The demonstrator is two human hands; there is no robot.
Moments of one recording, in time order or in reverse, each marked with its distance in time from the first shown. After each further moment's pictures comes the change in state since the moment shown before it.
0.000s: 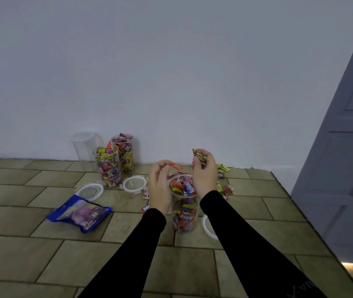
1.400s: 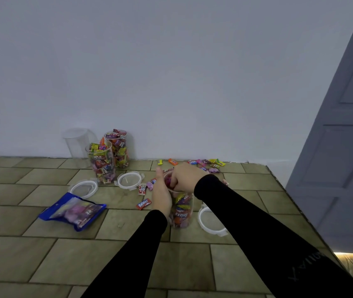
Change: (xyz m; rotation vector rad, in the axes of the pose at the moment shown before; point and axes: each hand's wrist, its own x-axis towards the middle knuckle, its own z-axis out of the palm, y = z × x) left_hand -0.006 -0.043 0.003 -0.104 -0.024 -0.508; right_hand 0.002 -0.037 0.000 -1.243 -1.050 -0.280
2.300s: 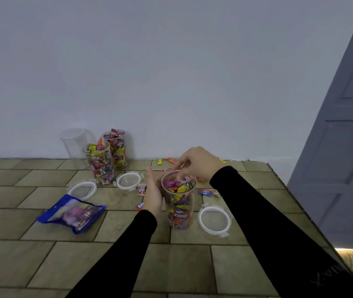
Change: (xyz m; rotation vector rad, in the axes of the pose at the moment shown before) left_hand 0.014 0.008 -0.017 0.040 -0.126 -0.019; right_hand -0.015 0.027 -0.025 0.343 0.234 0.039
